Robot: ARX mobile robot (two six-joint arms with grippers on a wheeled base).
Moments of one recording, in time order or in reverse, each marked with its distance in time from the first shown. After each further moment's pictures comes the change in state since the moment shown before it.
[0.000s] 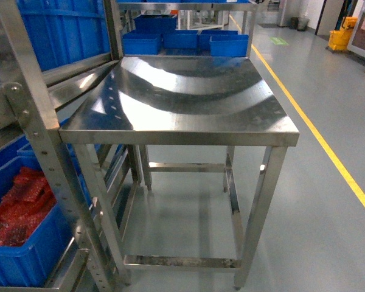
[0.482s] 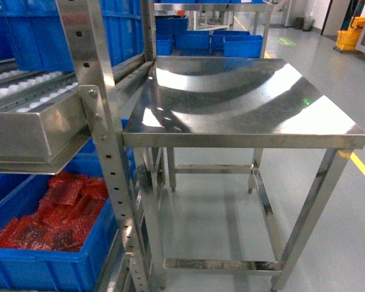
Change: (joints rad) left arm 0.000 -0.001 0.000 0.002 -0.002 0.000; right arm 0.000 0.000 0.000 0.003 0.000 0.000
